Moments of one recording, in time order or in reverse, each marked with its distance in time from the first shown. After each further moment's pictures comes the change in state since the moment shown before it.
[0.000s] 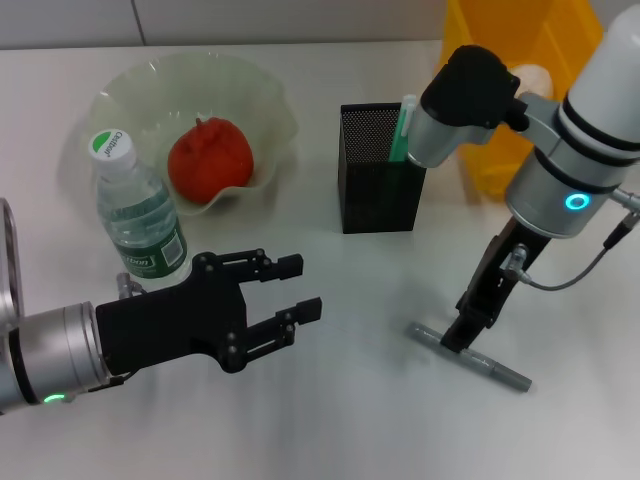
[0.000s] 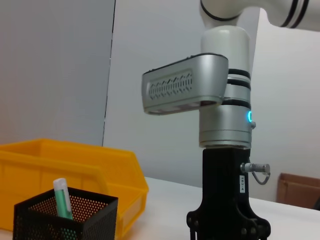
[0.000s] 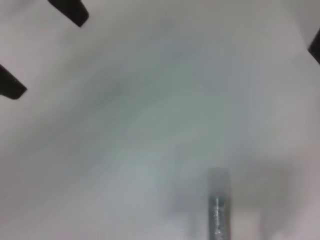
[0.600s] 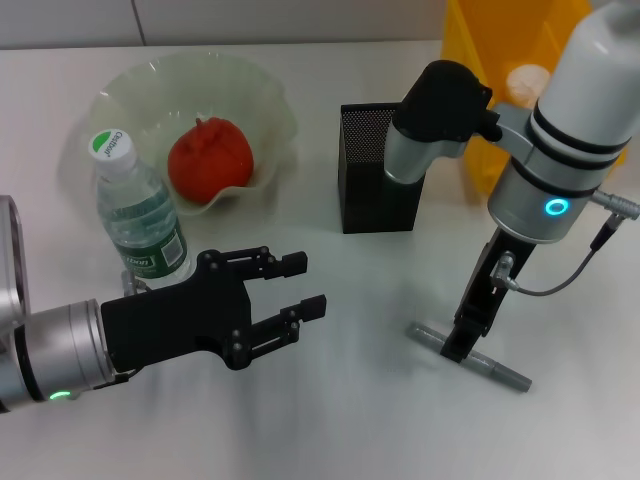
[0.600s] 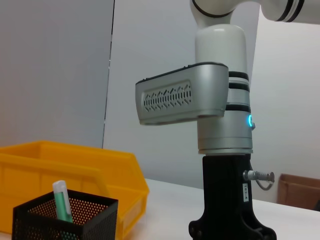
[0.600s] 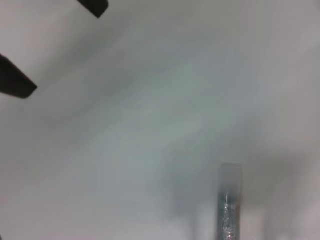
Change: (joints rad) left arm -0.014 -0.003 -0.006 -0.018 0.000 -0.003 0.009; right arm 0.071 0.005 -0.066 0.093 0.007 0.020 0.021
